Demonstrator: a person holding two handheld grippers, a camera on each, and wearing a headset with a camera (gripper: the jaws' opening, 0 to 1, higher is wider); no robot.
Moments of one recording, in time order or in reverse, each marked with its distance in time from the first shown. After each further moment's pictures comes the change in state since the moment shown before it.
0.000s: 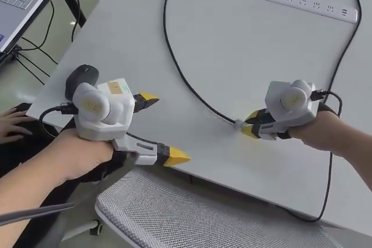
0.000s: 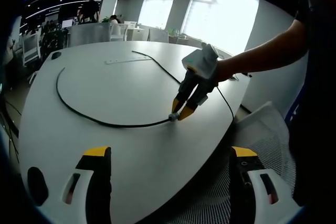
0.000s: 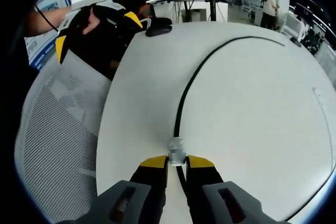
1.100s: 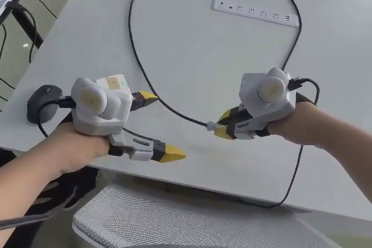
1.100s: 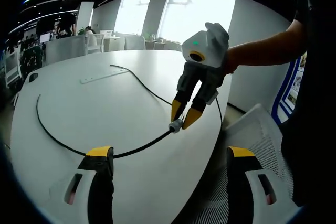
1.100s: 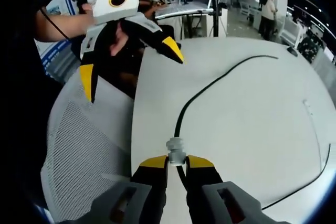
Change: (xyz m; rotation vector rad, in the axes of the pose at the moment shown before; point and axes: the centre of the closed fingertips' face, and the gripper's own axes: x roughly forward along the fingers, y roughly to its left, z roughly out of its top) left arm 0.033 -0.029 0.048 0.135 -0.036 -0.167; right arm -0.062 0.040 0.037 0.001 -0.024 -0.010
